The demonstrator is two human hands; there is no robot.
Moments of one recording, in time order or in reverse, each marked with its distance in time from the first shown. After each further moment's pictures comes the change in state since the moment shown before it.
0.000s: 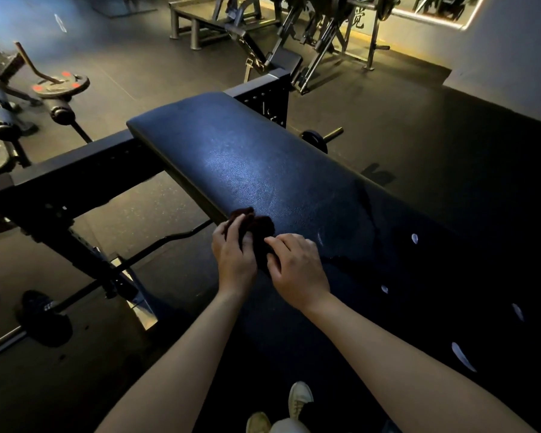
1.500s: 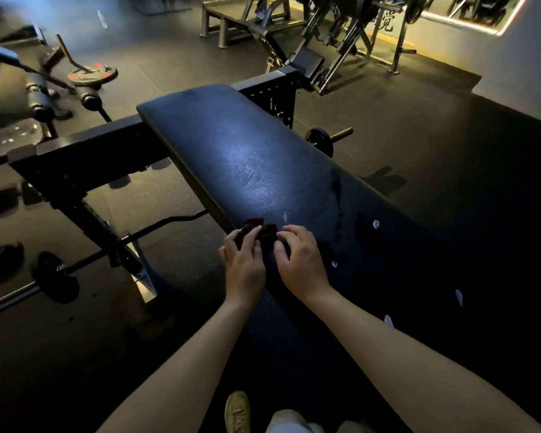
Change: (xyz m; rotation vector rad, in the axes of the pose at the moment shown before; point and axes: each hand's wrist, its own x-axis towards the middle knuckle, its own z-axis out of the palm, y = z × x) left_hand -0.117 0.054 0.048 0.174 0.002 -0.060; right_hand -0.059 0.060 -0.058 0.376 0.004 0.118
